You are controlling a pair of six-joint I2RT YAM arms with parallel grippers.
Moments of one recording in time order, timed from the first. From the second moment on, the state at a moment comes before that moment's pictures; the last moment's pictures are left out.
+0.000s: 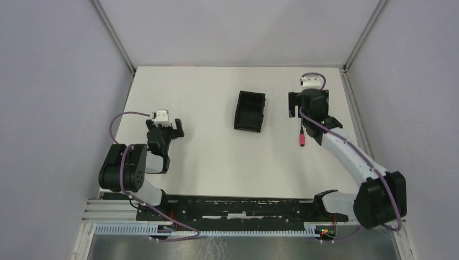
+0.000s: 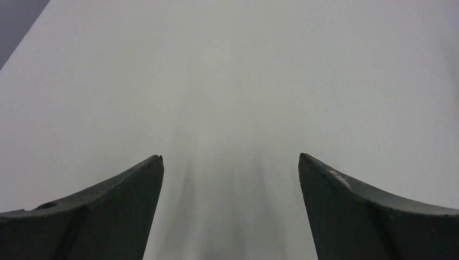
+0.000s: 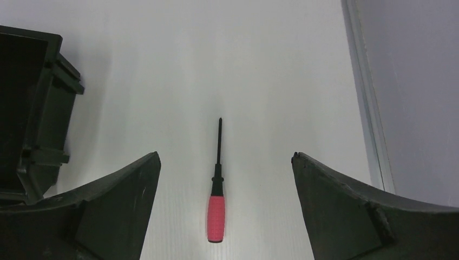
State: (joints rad) left arm -0.01 1.56 0.24 1.15 -0.04 0.00; right arm 0.31 1.15 0.79 -0.12 0.46 0.02
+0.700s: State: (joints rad) left arm -0.01 1.56 0.24 1.15 -0.04 0.00; right arm 0.19 1.77 1.07 -0.43 0.19 0.08
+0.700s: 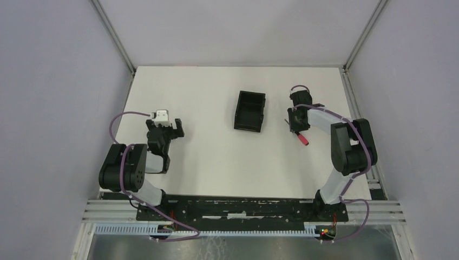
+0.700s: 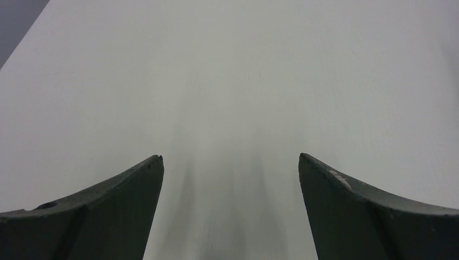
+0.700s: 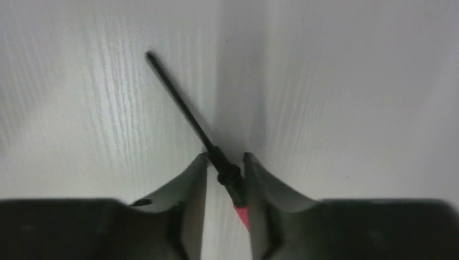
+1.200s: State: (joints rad) left arm -0.01 1.56 0.24 1.15 -0.04 0.00; right arm 0.13 1.76 1.30 -0.65 0.03 0.04
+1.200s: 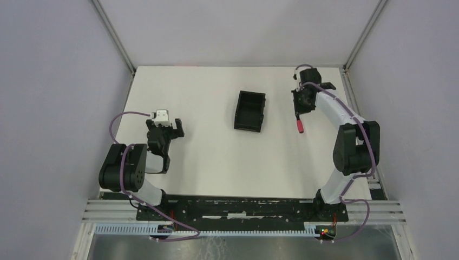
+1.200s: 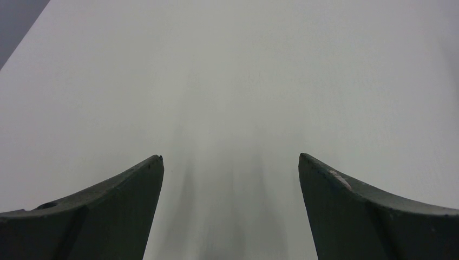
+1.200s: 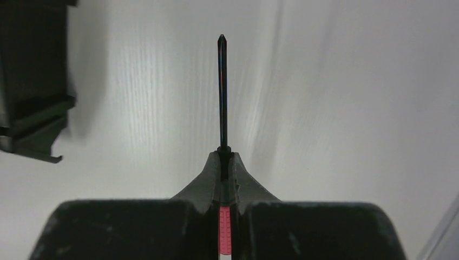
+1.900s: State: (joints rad) left arm -0.01 1.56 0.24 1.15 -0.04 0.00; right arm 0.45 1.87 1.79 -0.69 0.01 0.11
